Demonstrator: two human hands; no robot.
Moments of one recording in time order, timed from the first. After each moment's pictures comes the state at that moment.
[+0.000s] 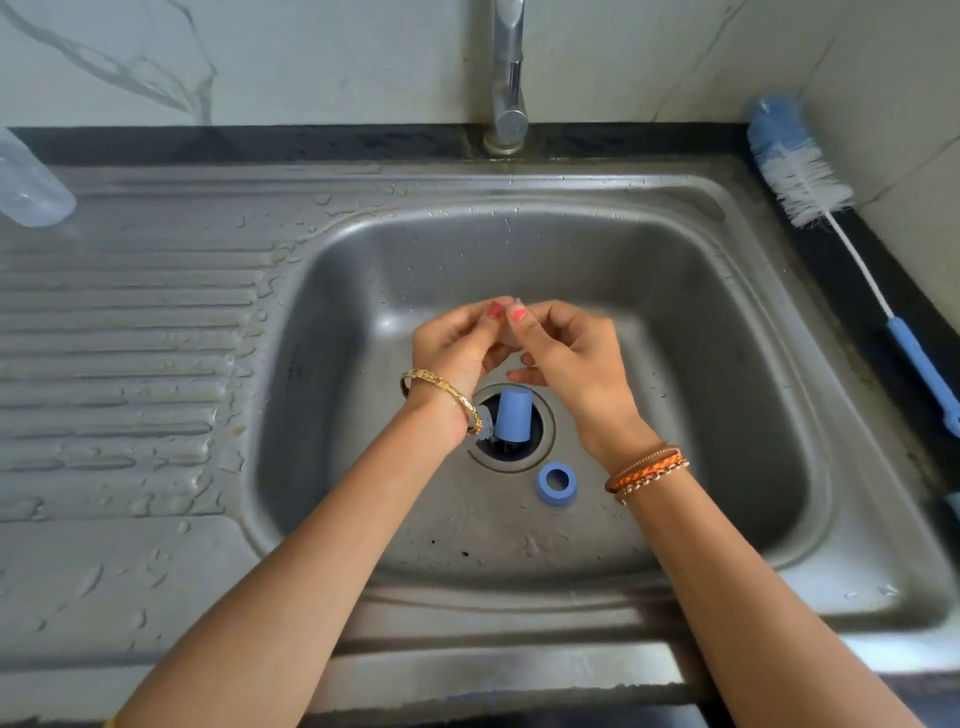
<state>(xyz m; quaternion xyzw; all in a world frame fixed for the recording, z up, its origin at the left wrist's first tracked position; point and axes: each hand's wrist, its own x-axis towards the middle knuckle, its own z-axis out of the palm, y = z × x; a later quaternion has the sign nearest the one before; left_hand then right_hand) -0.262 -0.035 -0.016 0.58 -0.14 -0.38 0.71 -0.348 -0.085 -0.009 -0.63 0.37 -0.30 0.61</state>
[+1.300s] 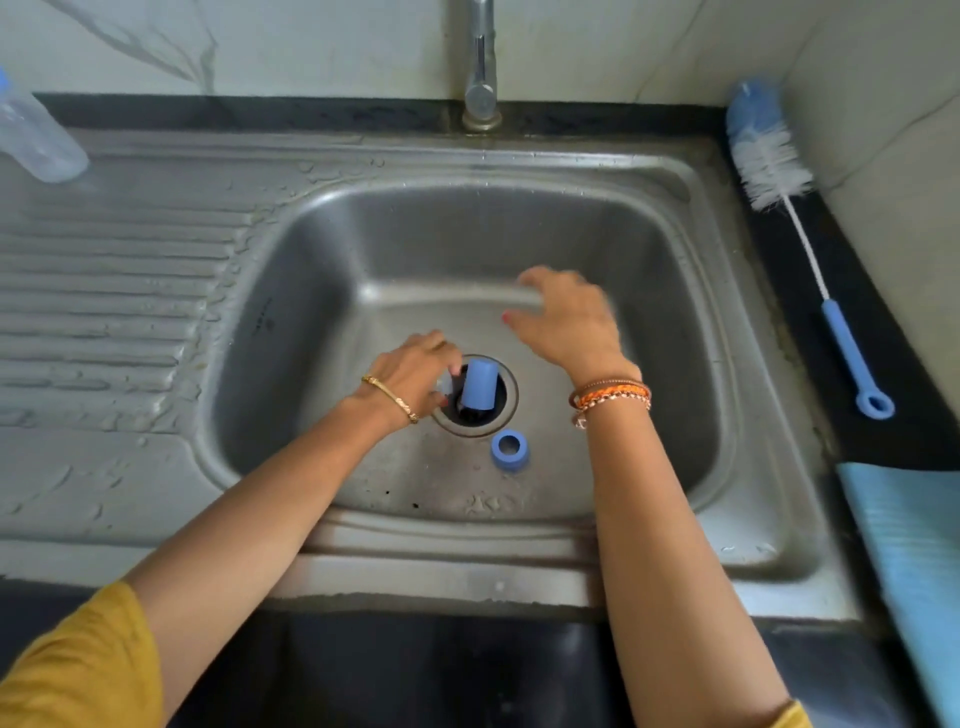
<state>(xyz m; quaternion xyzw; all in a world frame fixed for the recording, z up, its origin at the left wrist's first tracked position) -0.251 -0.020 -0.080 0.81 -0.58 -0.10 0.01 -0.383 -0.130 0.002 -0.85 0.43 -0.04 0.29</state>
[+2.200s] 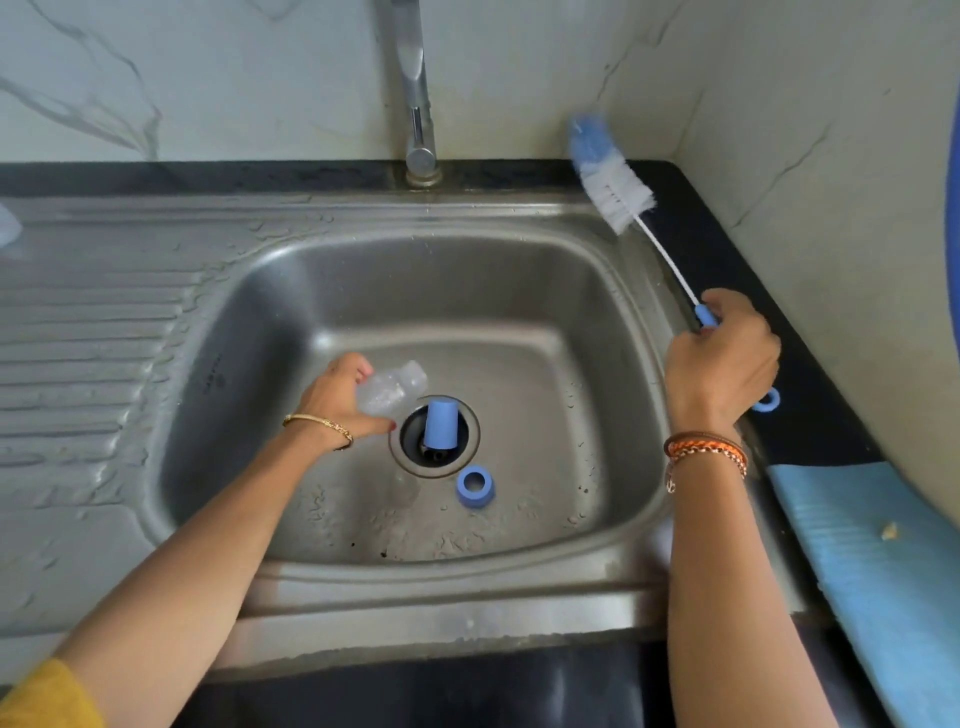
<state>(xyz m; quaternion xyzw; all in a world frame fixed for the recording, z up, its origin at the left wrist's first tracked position) -0.217 -0.018 -0.090 0.86 -0.42 -0.16 0.24 -0.486 -0.173 0.005 -0.64 0.67 -0.36 0.12</state>
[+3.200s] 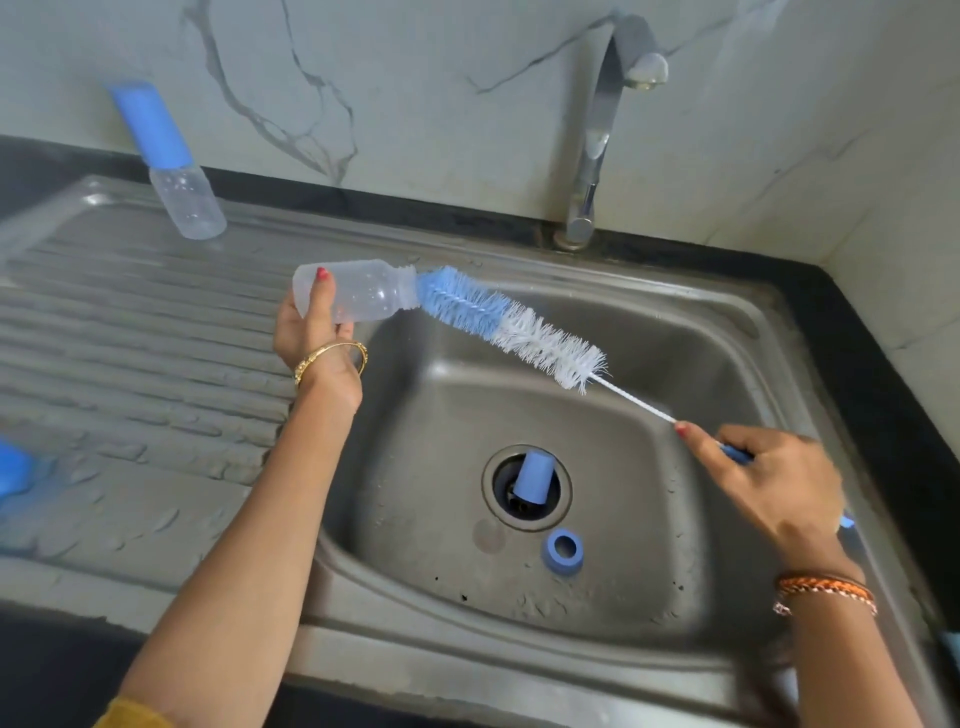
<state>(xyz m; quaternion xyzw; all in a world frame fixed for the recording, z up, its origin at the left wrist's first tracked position) -0.149 0.015 0.000 0.41 0.08 -0.06 0.91 -0.455 -0.144 0.004 -0.86 0.44 -0.21 0.11</state>
